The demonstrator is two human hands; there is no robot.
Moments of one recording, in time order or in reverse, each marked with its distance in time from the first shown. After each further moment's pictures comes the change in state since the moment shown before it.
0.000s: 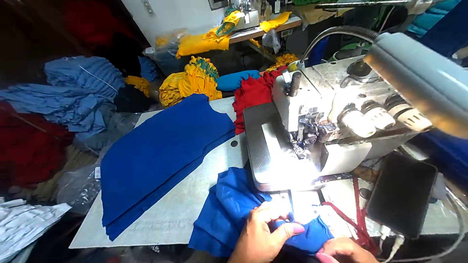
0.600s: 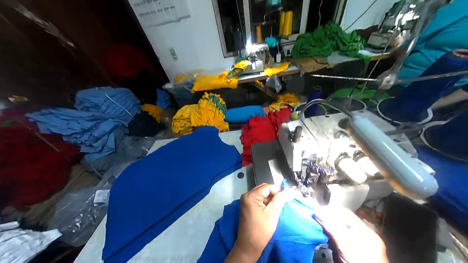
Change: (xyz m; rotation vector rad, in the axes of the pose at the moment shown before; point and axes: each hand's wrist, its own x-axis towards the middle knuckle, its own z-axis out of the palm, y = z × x) left_hand 0.088 0.045 -0.025 0.083 0.384 0.171; right_hand 0.098 -0.013 0.018 0.037 0.351 0.115
